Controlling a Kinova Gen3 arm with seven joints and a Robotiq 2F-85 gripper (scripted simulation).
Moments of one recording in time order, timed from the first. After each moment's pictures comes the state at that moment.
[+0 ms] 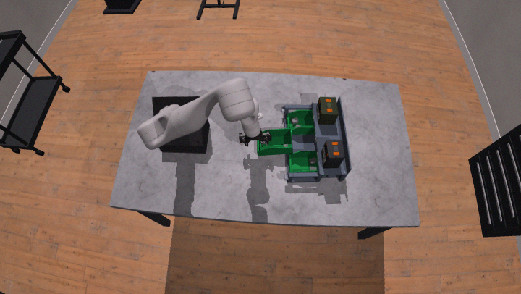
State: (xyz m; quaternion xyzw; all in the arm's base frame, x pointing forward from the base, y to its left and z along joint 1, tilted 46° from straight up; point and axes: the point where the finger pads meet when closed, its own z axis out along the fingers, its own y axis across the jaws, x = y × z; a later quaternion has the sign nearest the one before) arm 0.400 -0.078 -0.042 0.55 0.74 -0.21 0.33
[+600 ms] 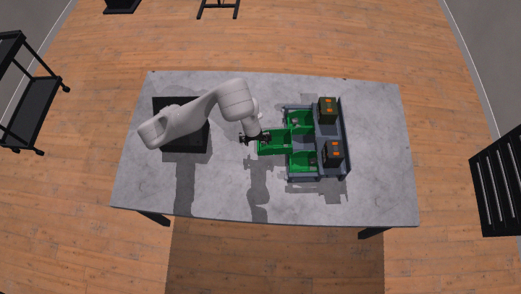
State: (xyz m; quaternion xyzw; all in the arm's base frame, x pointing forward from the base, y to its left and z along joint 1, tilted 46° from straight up) arm 0.400 -0.076 -0.040 0.55 0.74 -0.21 0.33
